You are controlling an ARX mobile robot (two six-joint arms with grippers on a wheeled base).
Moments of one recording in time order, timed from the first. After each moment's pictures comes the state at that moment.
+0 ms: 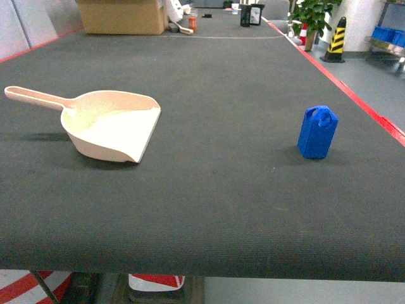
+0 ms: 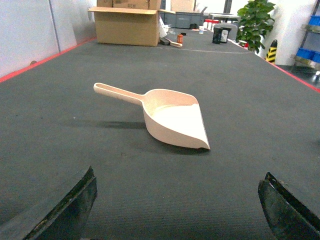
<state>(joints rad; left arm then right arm) 0.00 0.01 0.02 0.00 0.00 0.00 0.00 0.00 0.01 0.00 0.00 0.00</state>
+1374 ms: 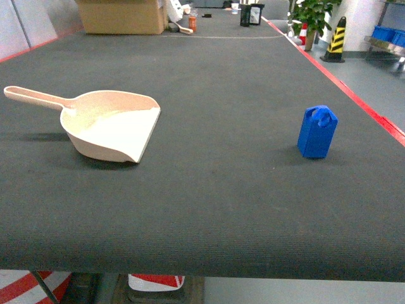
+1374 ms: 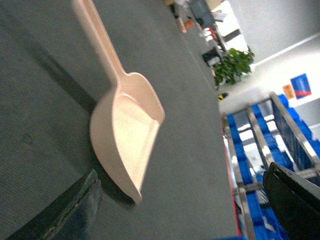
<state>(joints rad) 0.21 1.52 0.54 0.84 0.23 -0.97 0.00 0.00 0.01 0.00 0.00 0.00</state>
